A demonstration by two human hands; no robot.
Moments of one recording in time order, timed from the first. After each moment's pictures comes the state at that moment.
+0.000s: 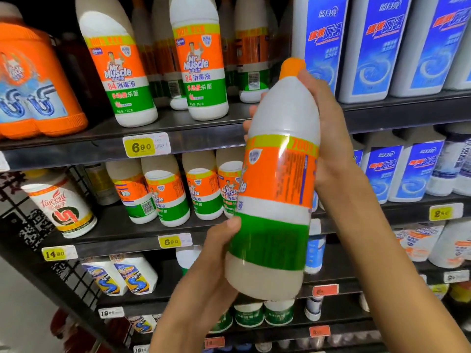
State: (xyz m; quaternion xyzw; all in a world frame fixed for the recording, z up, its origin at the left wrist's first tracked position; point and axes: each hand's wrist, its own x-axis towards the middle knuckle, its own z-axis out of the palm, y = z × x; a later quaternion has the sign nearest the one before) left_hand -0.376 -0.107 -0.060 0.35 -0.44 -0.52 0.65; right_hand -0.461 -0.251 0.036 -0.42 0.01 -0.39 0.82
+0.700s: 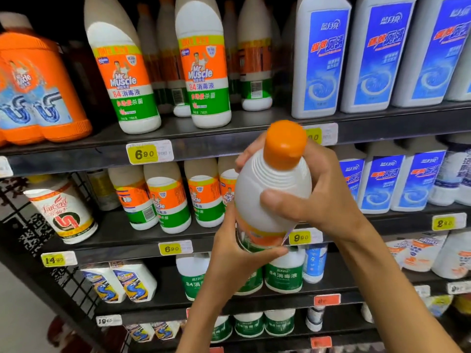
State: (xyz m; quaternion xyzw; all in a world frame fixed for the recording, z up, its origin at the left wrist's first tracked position) left_hand -0.361 -0.157 -0.103 0.53 -0.50 -0.21 0.65; right_hand -0.480 -0.233 0.003 -0.78 -0.08 -0.45 0.43
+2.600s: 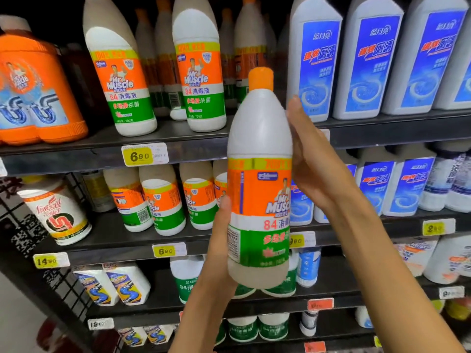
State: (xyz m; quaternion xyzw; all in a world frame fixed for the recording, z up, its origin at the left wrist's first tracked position) left_hand -0.378 -0.159 -0.080 0.37 -0.35 -0.49 0.71; right_hand -0.470 -0.264 0.025 -0.60 0.08 -0.39 0.69
